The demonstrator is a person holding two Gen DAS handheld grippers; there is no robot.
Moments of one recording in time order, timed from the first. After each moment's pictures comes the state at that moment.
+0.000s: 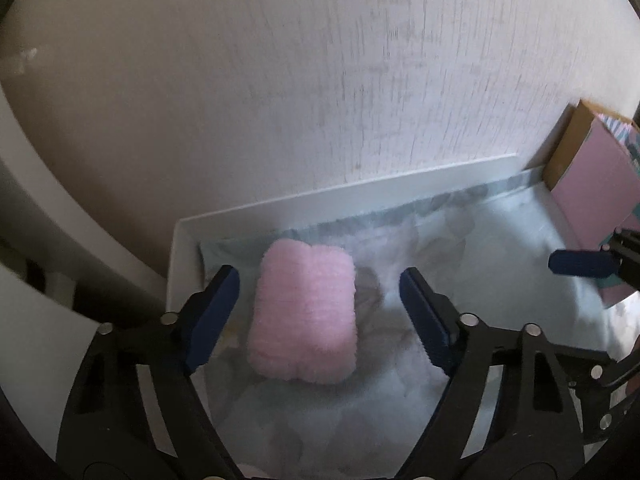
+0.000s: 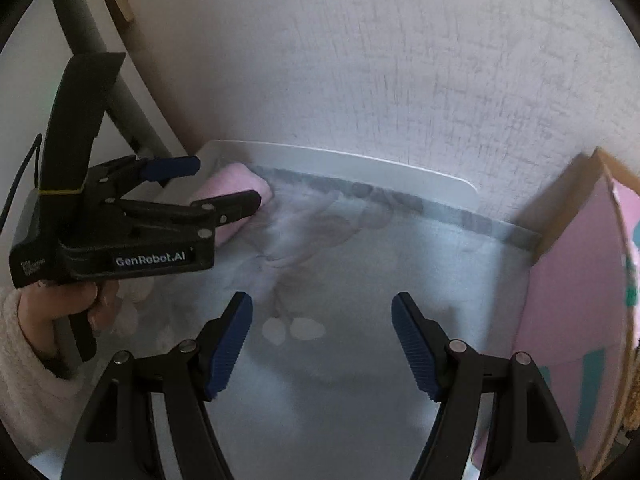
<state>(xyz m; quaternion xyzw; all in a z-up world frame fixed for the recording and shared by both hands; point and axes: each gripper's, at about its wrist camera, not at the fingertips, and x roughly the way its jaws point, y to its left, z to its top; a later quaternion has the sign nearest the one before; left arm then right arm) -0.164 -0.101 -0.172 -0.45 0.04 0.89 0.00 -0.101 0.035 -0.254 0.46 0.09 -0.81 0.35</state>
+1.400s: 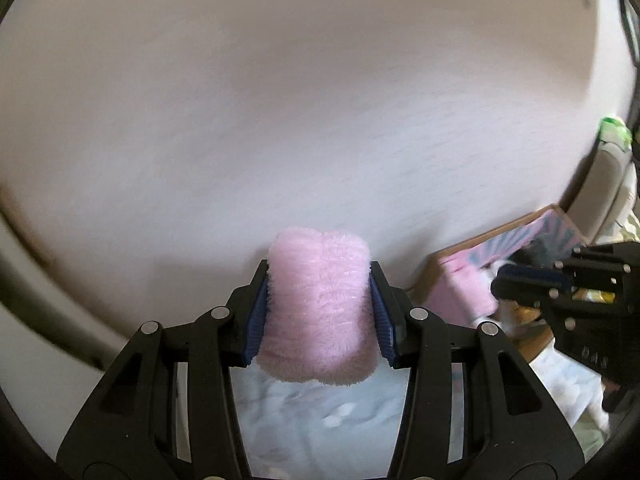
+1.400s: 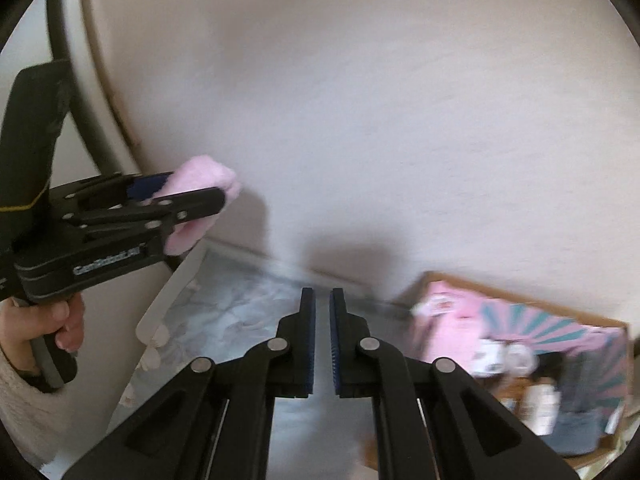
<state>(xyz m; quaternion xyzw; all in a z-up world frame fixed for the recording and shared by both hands) -0.170 0.015 0.014 -0.36 0.04 0.93 0.06 -0.114 0.118 -0.084 0.39 0.07 -0.87 0.30</state>
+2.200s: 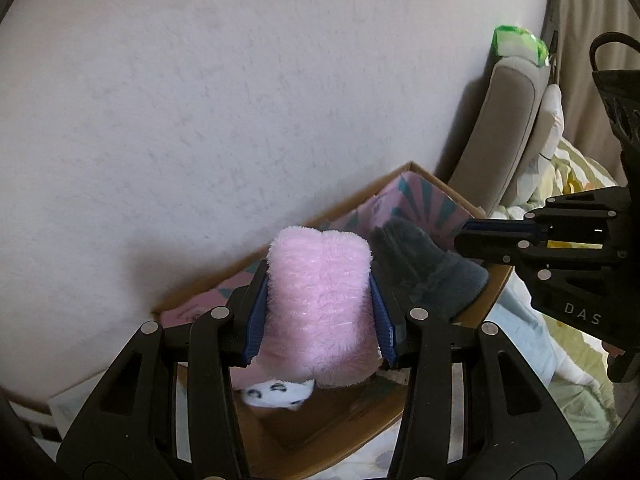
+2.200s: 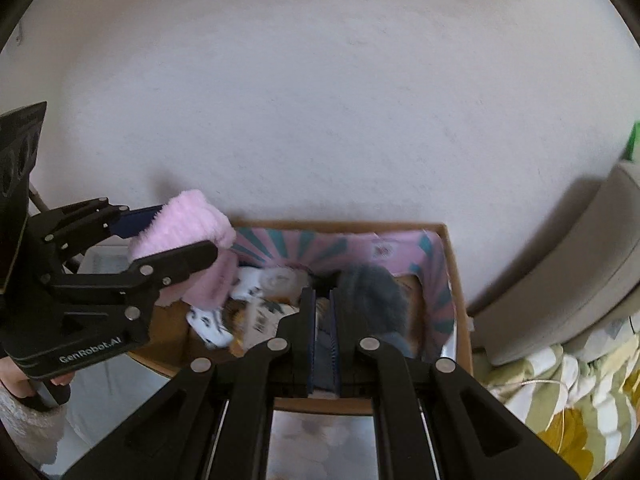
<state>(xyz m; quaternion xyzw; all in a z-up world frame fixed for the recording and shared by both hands) -0.196 0.275 -0.045 -0.41 0.10 0.87 0.24 -0.144 0.335 -0.107 0.45 0.02 -0.88 0.16</state>
